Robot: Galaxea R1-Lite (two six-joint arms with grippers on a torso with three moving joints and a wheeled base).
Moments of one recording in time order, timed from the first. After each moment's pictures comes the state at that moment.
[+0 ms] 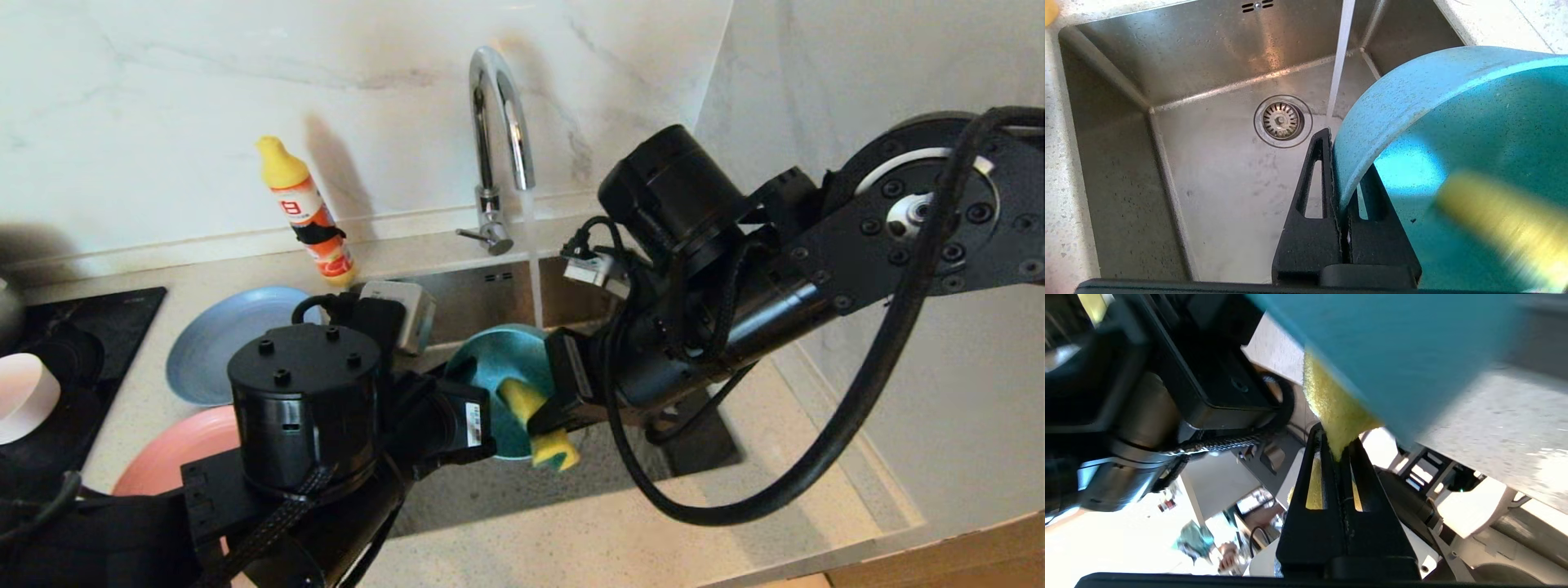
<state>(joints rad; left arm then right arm) -0.83 1.64 -0.65 -0.81 0.54 -0.12 0.78 1.92 -1.87 0.75 0.35 0.62</state>
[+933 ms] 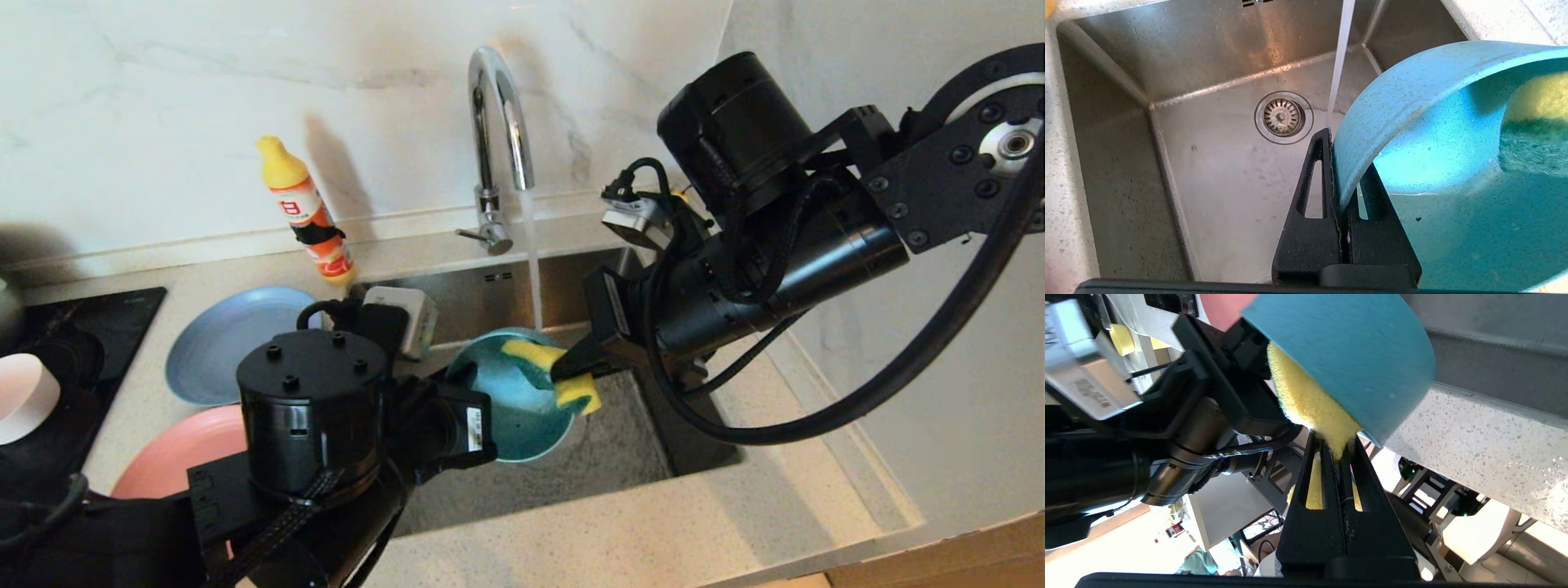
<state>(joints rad) -0.83 1.65 -0.64 -0.81 0.55 -0.12 0.73 1.88 -1.93 0.76 0.36 0.62</state>
